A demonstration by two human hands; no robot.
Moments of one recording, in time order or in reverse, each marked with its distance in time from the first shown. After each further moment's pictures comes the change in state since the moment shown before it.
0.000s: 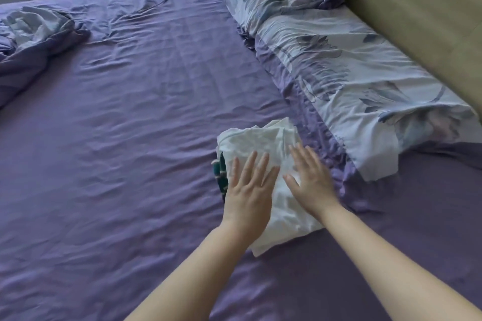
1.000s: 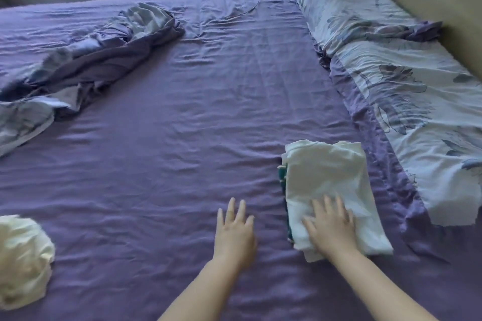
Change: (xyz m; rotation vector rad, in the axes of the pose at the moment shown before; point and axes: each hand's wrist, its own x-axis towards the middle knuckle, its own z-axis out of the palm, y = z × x) left_hand -0.123 -0.084 -0.027 0.021 -0.611 -0.488; right_hand -0.042 -0.095 0.028 -0.409 -0.396 0.069
